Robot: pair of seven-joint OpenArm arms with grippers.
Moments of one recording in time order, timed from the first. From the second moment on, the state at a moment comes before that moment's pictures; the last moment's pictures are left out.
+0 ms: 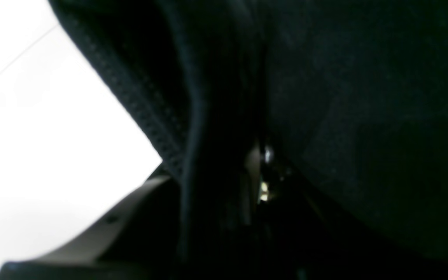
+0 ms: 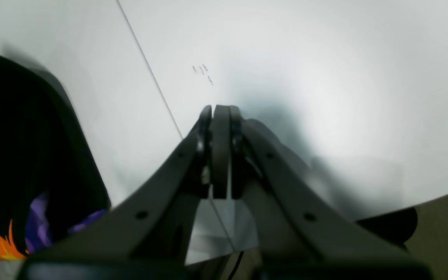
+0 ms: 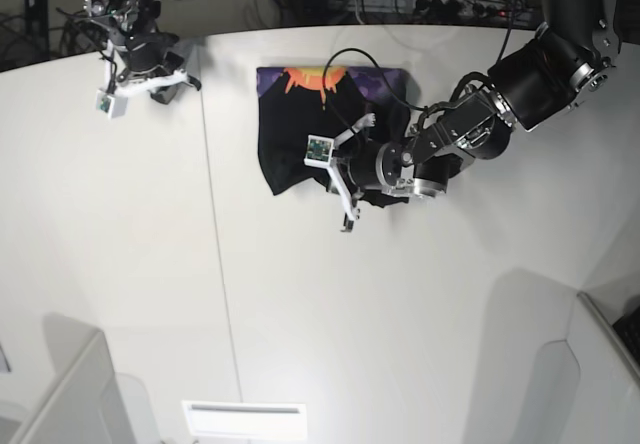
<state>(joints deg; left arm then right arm) -24.4 -27.1 60.8 79.8 11.3 -38.5 8.3 -31.3 -2.7 18.2 108.3 26.3 -1.2 -42.0</state>
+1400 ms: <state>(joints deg) -29.3 -24.9 60.8 82.1 11.8 -40.1 17.8 -31.1 -2.7 18.0 108.3 26.1 -1.2 -42.0</state>
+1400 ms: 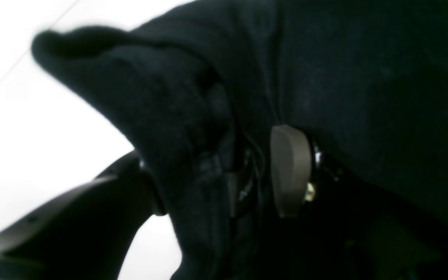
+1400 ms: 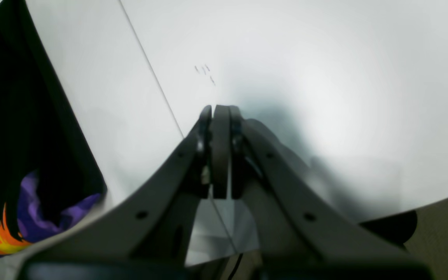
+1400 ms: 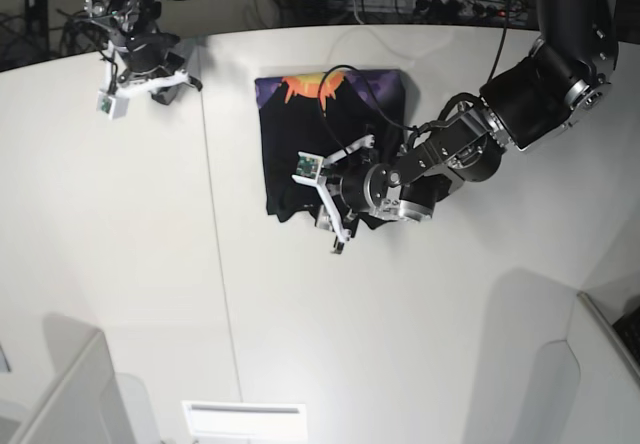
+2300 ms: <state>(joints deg) -17.2 -22.1 37.9 101.6 11.5 -40.3 26.4 -31.5 -0.5 17.7 109.8 26.1 -1.2 -42.2</state>
